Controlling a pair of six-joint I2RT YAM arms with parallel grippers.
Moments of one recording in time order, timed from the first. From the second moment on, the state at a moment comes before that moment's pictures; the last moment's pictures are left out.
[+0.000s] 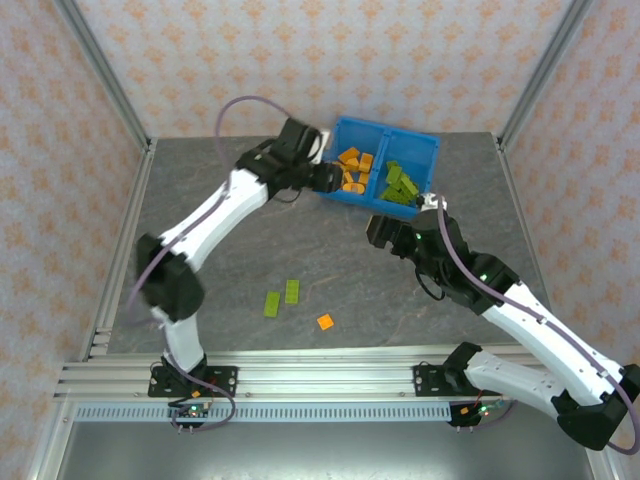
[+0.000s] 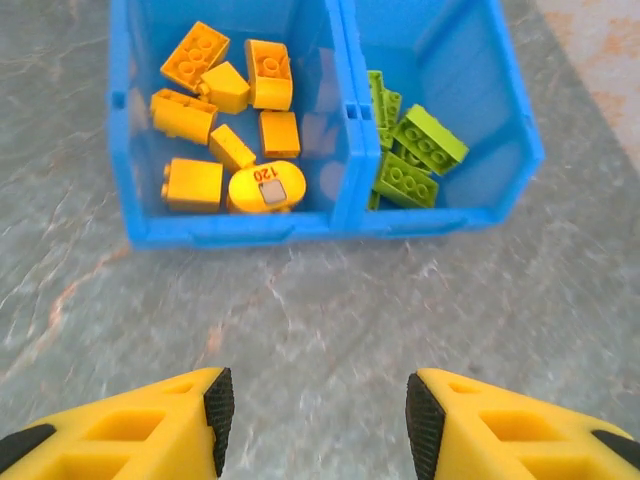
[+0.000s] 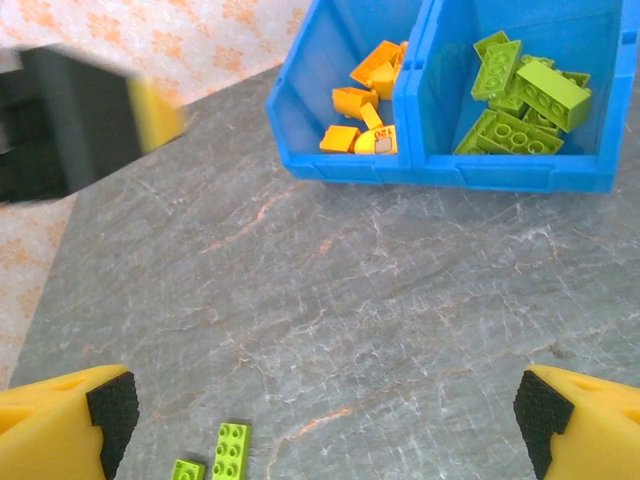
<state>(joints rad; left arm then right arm) -0.53 1.76 1.72 -0.73 0.11 -0.33 0.72 0.91 0.99 -0.67 0.29 0.74</state>
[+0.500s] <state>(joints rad) -0.89 1.40 1.09 -0.78 -0.02 -0.68 0.71 0.87 0.92 -0.82 0.15 0.71</state>
